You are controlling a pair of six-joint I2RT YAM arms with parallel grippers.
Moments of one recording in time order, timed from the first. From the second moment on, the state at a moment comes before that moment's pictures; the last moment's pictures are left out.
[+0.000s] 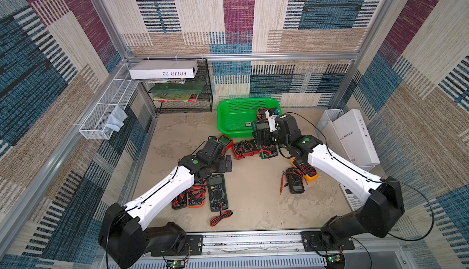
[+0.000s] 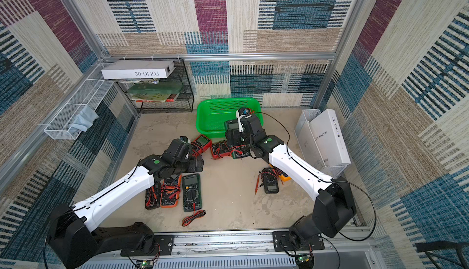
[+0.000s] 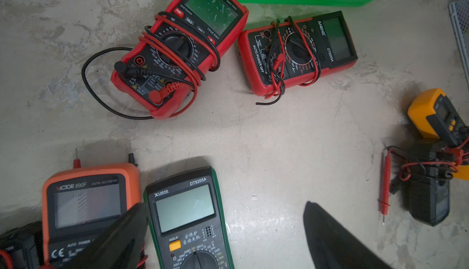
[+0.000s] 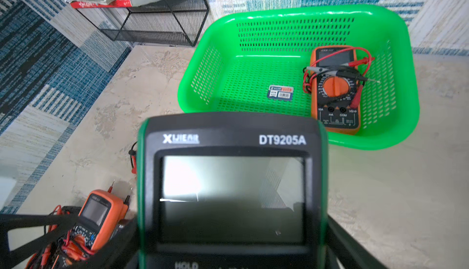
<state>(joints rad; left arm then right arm) -0.58 1.28 1.00 -0.66 -0.13 -0.55 0.61 1.51 1.30 -0.33 0.07 0.31</state>
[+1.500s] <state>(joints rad) -0.58 1.22 0.93 -0.67 -0.11 -0.53 0.51 2.47 2.32 -0.37 0.17 0.21</state>
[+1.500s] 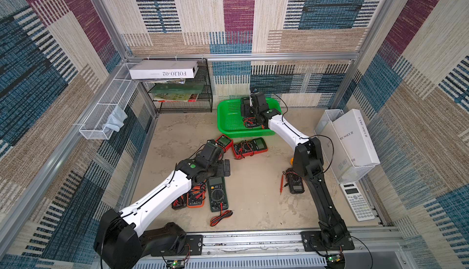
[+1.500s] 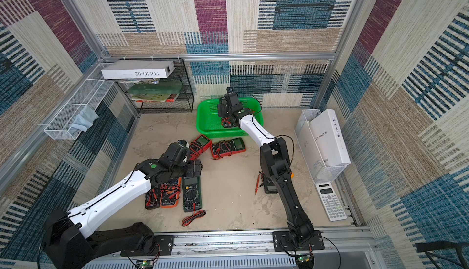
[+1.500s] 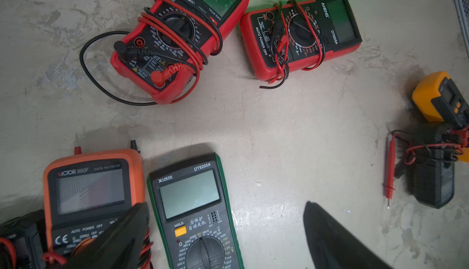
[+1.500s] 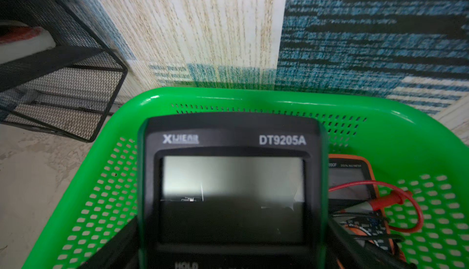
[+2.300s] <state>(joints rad) -0.58 1.20 0.92 -0.67 -0.10 -0.54 0.51 2.56 2.28 -0.41 0.19 0.24</state>
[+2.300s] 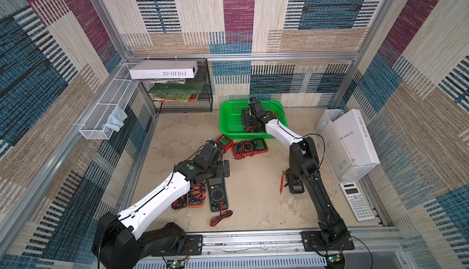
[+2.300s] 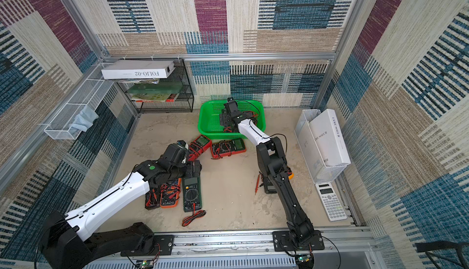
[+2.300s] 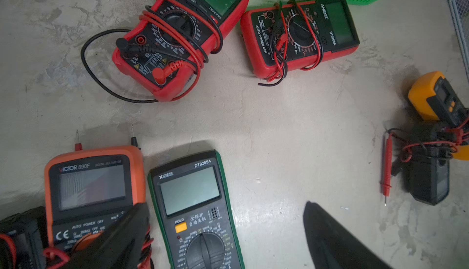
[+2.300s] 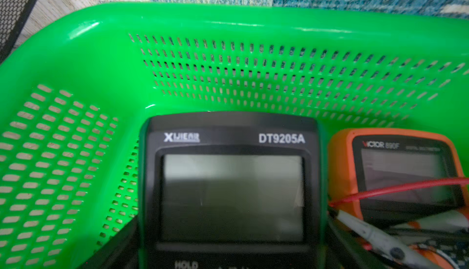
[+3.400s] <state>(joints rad) -0.58 1.18 0.94 -0.72 -0.14 -0.53 0.52 2.32 2.13 -0.42 0.23 0.26</state>
